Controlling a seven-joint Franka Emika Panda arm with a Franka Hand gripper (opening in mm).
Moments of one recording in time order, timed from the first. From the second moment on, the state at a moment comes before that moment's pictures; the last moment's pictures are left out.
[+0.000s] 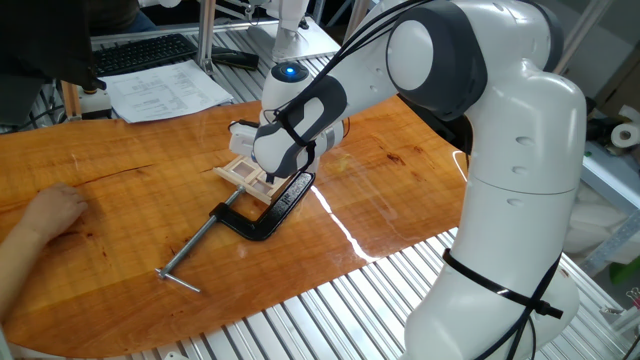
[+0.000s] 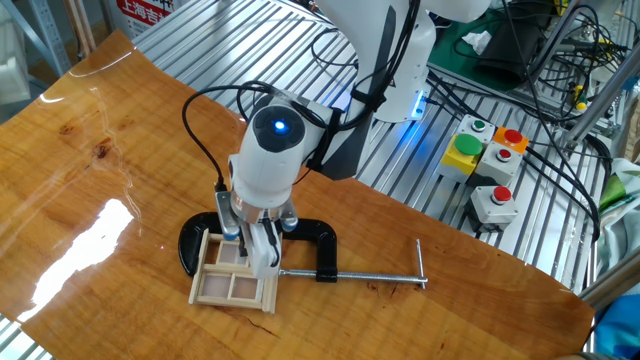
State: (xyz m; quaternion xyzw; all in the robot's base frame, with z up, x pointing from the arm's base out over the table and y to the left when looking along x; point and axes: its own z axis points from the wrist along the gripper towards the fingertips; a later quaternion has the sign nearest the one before) arm 0.557 -0.038 0.068 0.34 0.94 -0.04 0.07
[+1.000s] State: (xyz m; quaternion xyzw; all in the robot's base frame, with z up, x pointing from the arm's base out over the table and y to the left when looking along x) arm 0.547 -0.025 0.069 0.36 0.93 -0.02 0.06
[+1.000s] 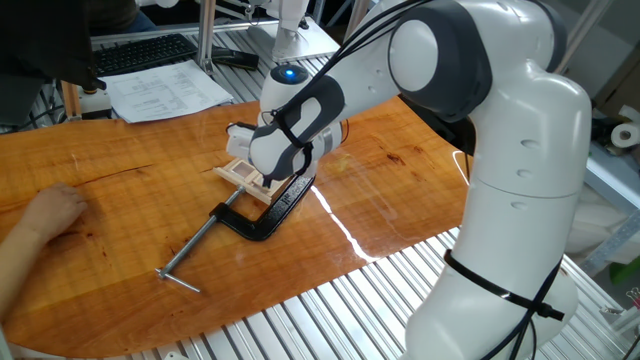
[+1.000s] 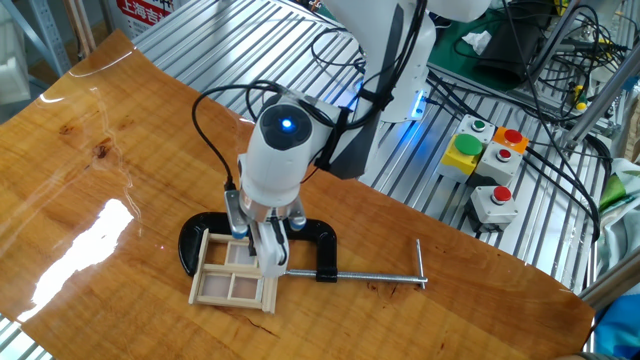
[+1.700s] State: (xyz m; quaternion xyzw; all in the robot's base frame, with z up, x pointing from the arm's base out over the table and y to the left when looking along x) arm 0.552 -0.017 0.076 0.36 0.93 -0.04 0.06
